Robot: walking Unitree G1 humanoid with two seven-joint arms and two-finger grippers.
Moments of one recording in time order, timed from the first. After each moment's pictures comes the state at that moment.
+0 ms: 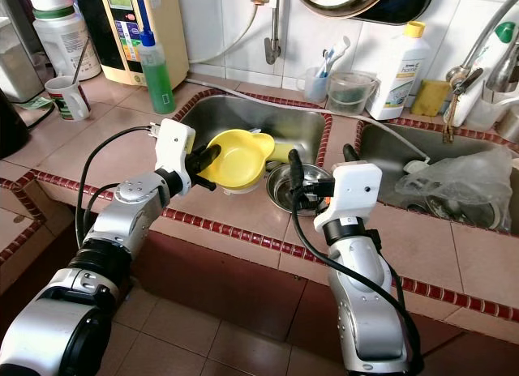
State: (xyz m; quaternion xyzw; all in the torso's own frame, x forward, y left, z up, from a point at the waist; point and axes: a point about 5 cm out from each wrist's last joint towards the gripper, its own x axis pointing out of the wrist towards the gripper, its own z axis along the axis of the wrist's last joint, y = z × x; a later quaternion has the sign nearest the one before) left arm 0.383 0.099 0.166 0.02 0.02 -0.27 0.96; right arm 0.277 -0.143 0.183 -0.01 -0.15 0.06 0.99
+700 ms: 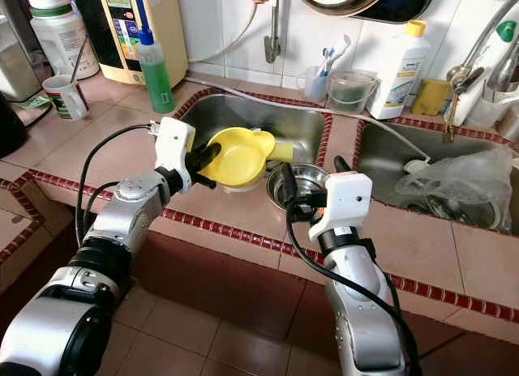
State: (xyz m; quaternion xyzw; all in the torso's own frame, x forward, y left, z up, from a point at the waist) left arm 0.385 0.098 0.170 0.02 0.02 -0.27 0.96; right arm 0.271 -0.138 0.171 -0.01 -0.12 0.08 0.99
